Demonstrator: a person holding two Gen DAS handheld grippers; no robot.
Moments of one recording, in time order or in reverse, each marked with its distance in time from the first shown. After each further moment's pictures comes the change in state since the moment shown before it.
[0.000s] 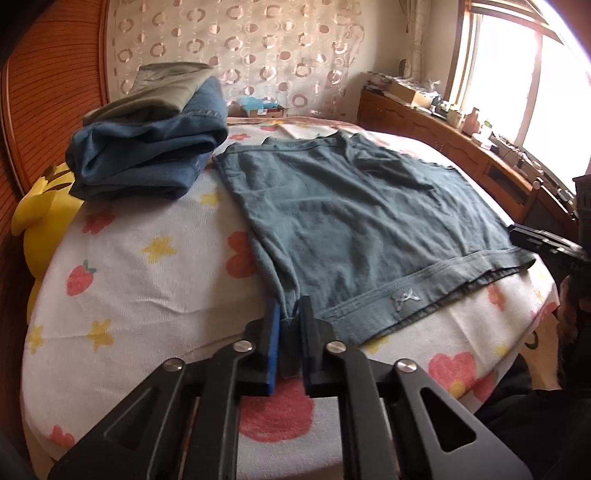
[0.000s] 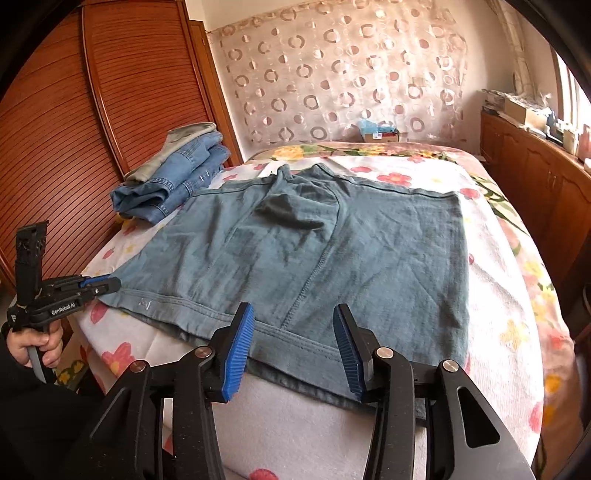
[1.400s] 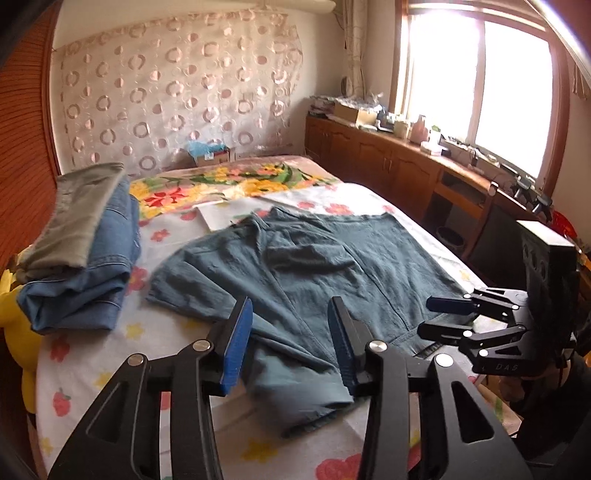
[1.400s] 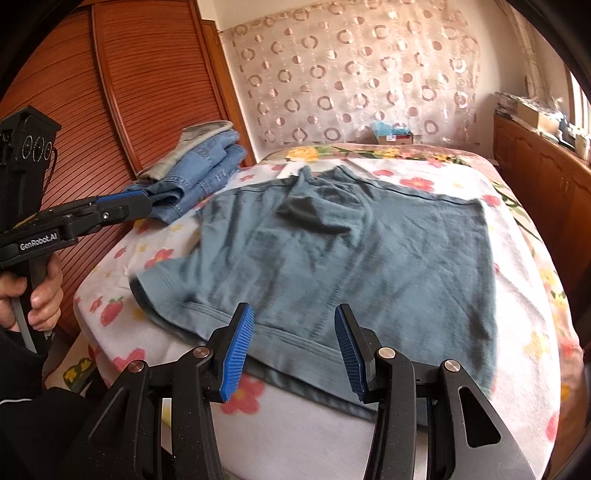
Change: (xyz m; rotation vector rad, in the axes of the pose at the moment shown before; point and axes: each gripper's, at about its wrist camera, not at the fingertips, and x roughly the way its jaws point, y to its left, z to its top) left arm -0.024 -0.077 0.086 0.154 -0.119 -0.110; right arm 0.011 0.011 0.008 -0.037 -0.003 0.052
